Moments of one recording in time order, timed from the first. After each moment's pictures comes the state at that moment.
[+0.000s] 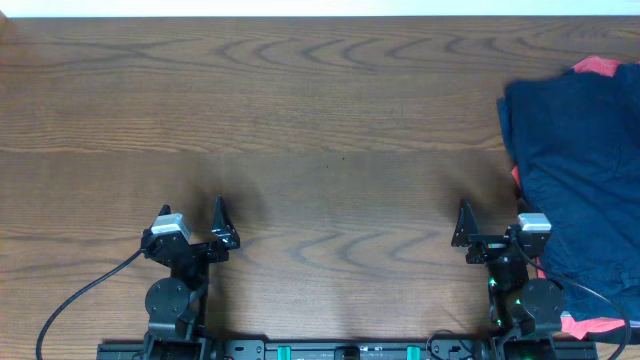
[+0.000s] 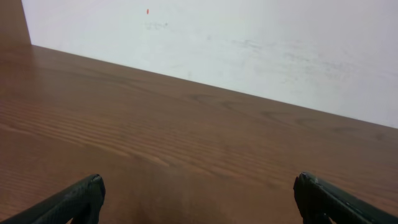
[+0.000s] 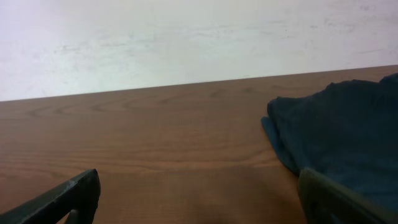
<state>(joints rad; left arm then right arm) -0.09 0.01 0.02 -0.11 -0.14 -0.25 0.06 0.01 0.01 -0.07 0.01 0.15</state>
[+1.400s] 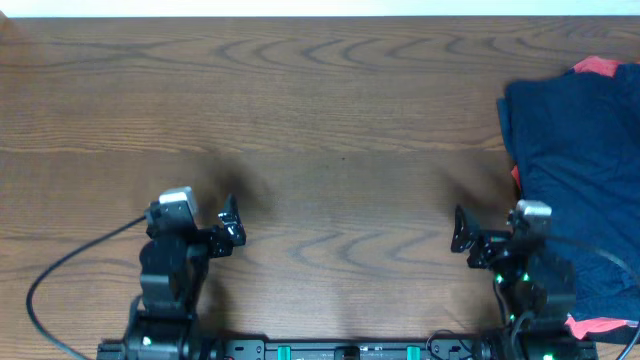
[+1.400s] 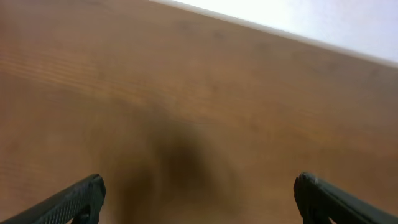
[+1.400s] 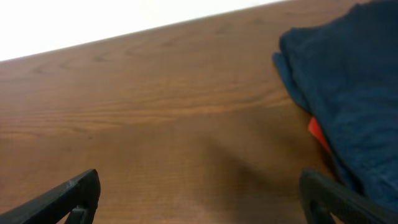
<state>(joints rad) -0.09 0.45 0.35 -0.37 -0.02 -0.30 0.06 0.29 0.29 -0.40 -0.03 0.25</state>
